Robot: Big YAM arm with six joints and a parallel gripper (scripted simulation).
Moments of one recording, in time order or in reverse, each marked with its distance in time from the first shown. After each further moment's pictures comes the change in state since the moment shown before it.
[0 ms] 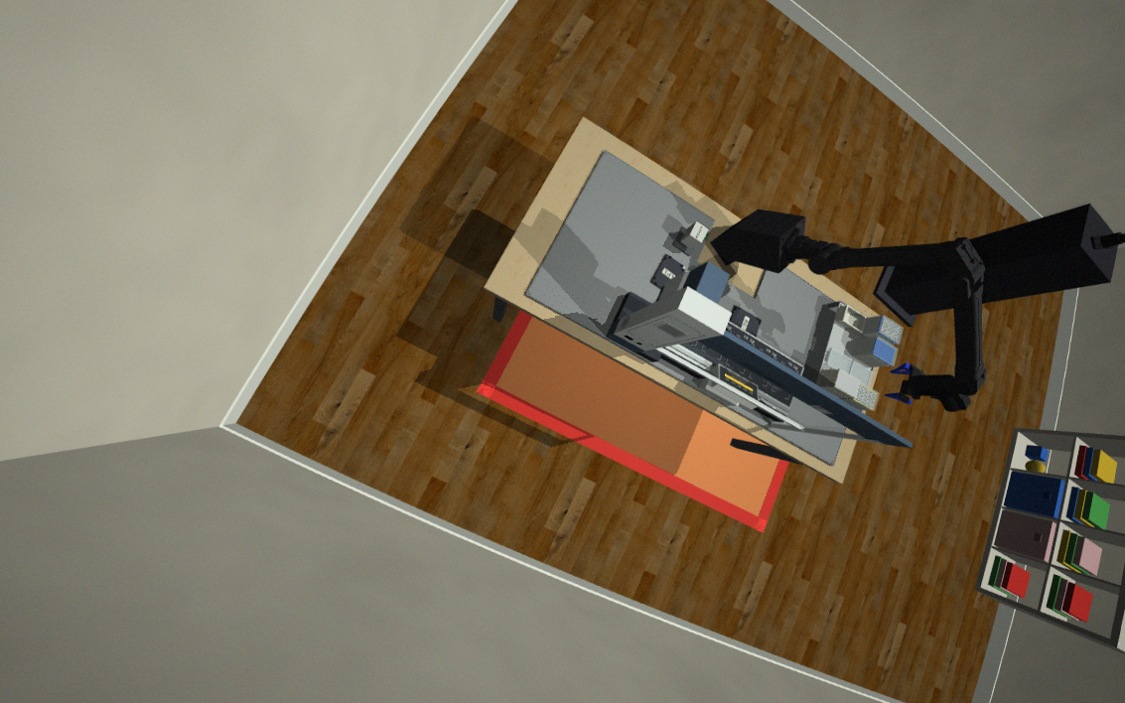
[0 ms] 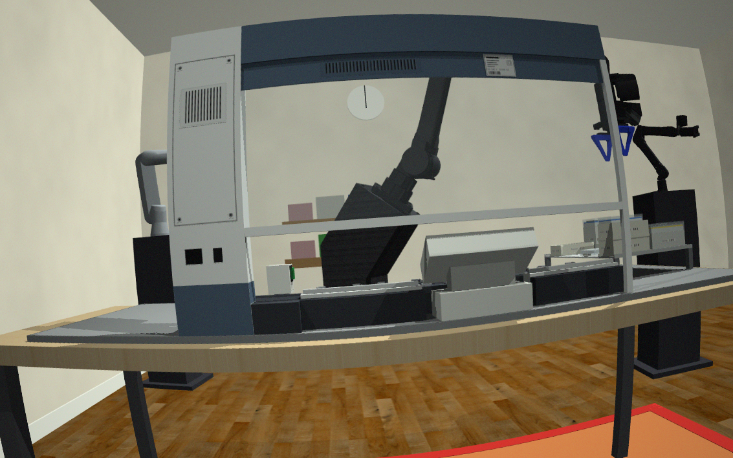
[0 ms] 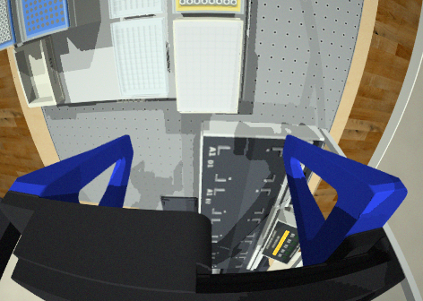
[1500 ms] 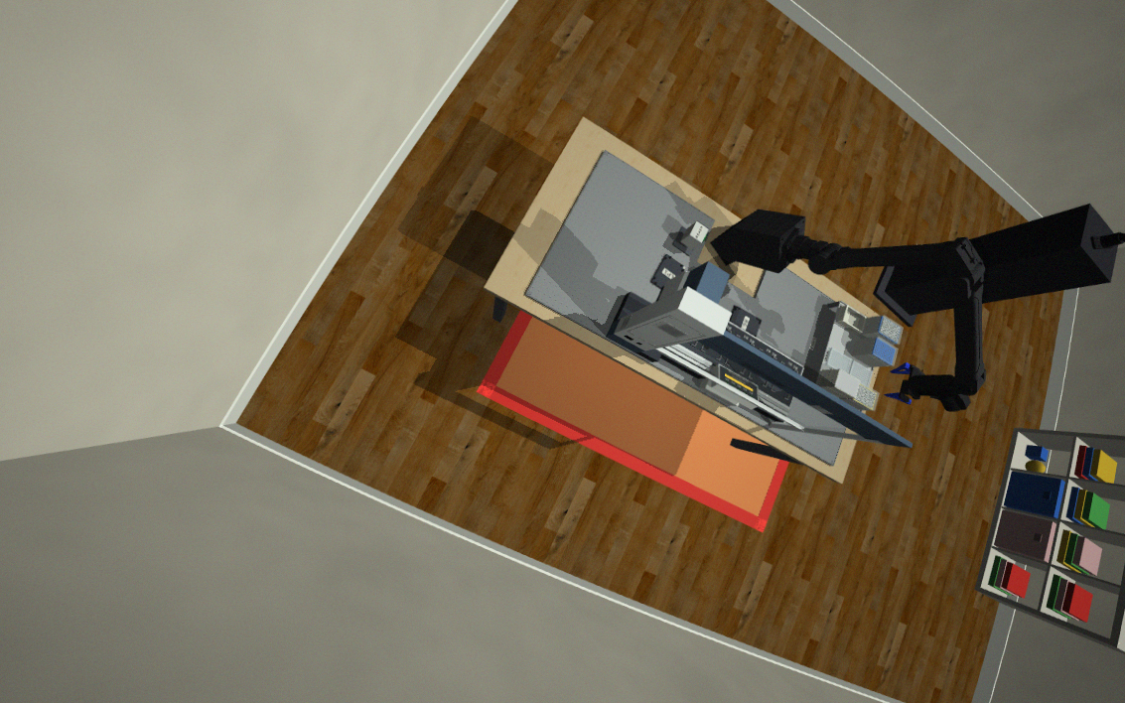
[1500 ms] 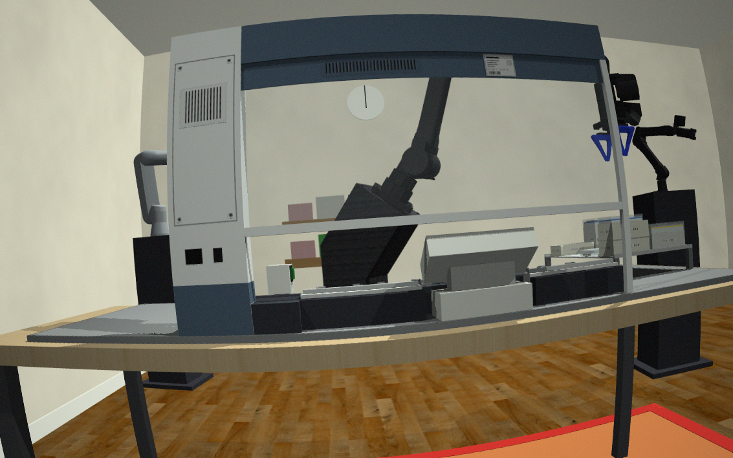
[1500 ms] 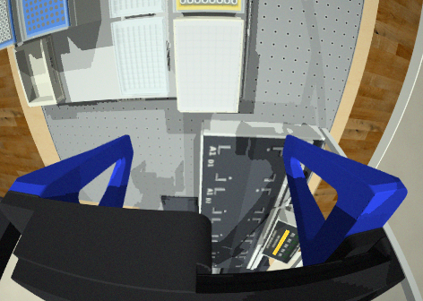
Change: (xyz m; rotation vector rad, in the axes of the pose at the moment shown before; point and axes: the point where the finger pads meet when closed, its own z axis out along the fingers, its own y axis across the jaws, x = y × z) arm 0.001 0.000 0.000 -0.001 0.002 0.000
